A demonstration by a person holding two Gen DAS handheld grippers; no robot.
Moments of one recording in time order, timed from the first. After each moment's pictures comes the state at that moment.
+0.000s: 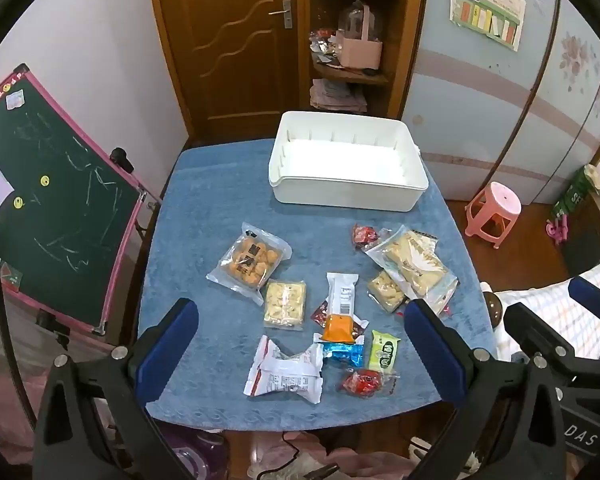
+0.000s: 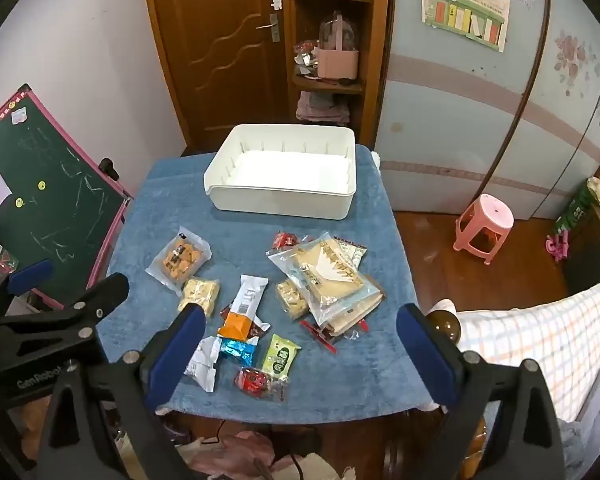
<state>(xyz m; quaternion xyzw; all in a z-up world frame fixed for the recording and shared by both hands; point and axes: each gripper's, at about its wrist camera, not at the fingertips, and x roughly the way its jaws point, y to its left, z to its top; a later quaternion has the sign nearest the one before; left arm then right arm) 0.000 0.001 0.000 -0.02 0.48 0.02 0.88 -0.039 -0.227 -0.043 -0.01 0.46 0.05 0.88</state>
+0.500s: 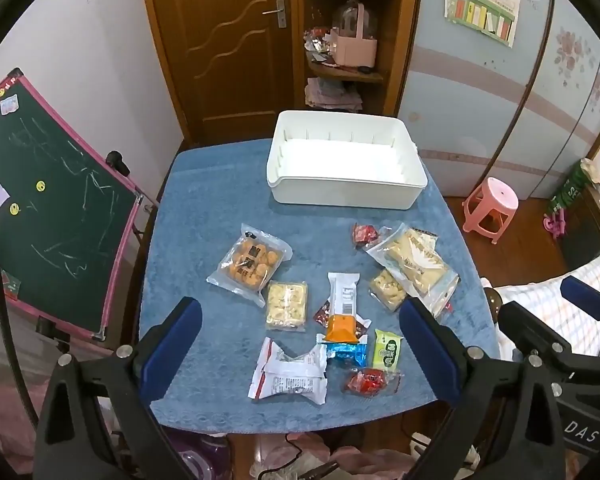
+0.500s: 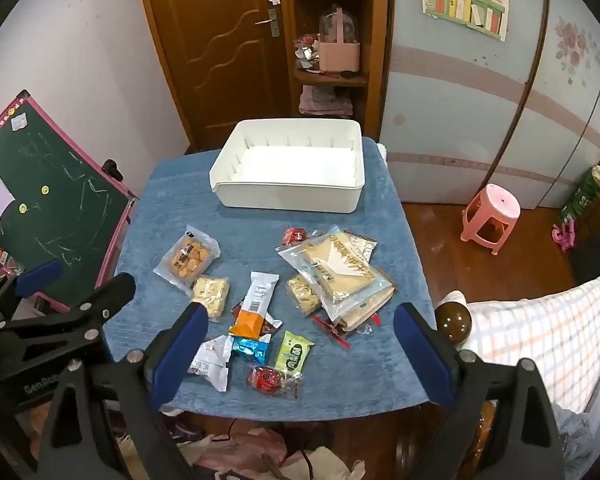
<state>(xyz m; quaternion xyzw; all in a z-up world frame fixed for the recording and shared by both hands) 0.003 0.005 0.000 -0.01 0.48 0.01 0.88 -0.039 -0.223 -0.044 0.01 0.47 0.06 0.88</state>
